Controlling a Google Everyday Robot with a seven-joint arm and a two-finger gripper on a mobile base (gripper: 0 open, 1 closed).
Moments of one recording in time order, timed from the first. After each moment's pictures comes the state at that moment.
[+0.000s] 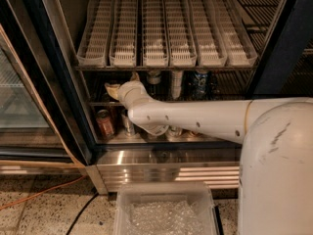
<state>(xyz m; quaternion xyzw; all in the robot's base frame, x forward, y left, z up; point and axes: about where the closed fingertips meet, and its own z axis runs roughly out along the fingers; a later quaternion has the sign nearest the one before) 0.762 0.123 0.739 -0.21 0.73 0.11 0.64</state>
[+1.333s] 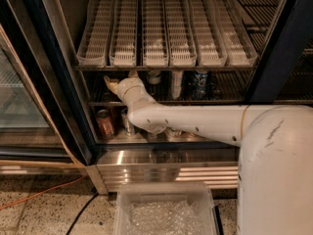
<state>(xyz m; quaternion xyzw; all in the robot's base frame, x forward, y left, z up) 0.778 0.125 0.758 -0.20 0.69 0.12 0.69</state>
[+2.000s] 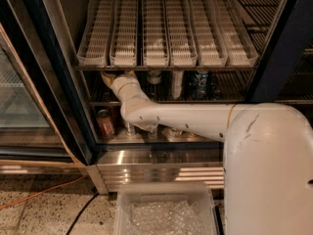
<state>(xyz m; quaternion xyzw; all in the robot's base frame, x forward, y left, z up) 0.801 0.138 0.762 -0.17 0.68 0.12 0.70</state>
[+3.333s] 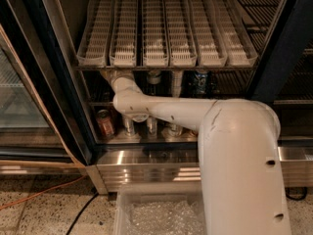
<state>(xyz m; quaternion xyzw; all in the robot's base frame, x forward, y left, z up) 0.849 0.152 0.766 -0.14 0.68 0.11 0.72</state>
